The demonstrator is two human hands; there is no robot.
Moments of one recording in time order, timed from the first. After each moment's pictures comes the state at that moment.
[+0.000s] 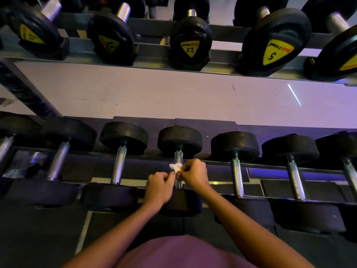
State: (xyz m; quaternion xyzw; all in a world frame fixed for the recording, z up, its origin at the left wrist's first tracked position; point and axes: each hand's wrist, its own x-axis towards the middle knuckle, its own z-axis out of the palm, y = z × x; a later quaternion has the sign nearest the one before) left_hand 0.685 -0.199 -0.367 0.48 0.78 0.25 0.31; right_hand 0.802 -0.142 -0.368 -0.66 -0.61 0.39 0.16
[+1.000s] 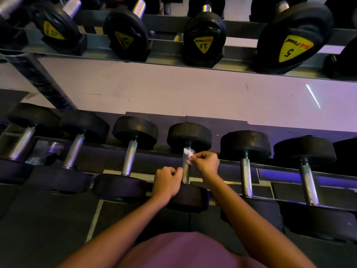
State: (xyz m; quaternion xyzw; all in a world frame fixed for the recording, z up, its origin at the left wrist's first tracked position) left_hand 0.685 -0.198 -0.372 0.44 0.80 0.26 0.33; right_hand 0.800 -0.120 -0.379 -0.69 -0.44 0.49 0.30
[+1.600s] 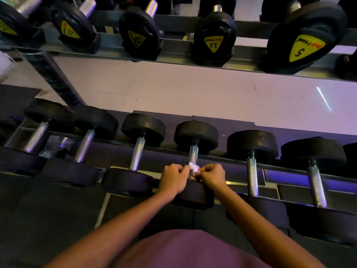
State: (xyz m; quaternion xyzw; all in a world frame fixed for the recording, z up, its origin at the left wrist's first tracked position) left_hand 0.684 -0.199 -0.376 0.46 0.78 0.25 0.32; right_hand 0.818 -0.156 -0.388 -0.67 -0.50 0.51 0.19
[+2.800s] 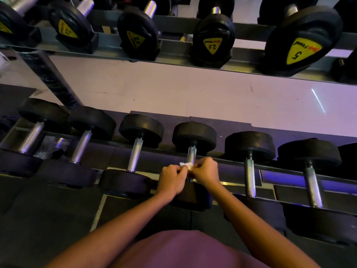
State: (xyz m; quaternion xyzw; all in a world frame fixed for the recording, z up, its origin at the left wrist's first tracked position) left_hand 0.684 -0.202 -0.365 0.47 0.78 0.26 0.33; right_hand 0.798 -0.145 -0.379 -0.67 -0.60 0.40 0.17
